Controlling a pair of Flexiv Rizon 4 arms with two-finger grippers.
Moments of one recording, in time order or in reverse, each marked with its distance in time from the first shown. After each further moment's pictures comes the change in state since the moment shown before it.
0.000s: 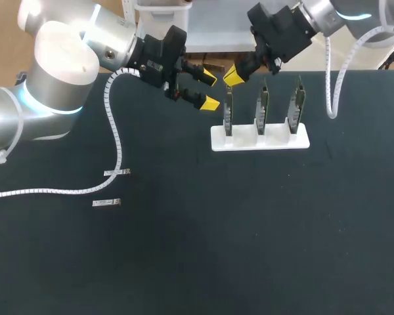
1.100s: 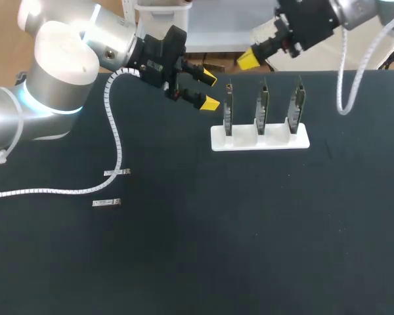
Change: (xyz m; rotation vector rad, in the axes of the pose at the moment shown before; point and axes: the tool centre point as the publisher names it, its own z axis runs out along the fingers) left arm 0.000 0.000 0.000 0.000 0.000 0.000; right arm -0.007 0.003 -0.050 -0.043 -0.160 0.114
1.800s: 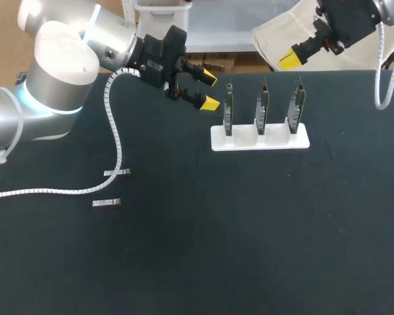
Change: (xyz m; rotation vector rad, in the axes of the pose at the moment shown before) left arm 0.000 0.000 0.000 0.000 0.000 0.000; right arm 0.045 -0.005 -0.063 -0.022 0.043 0.027
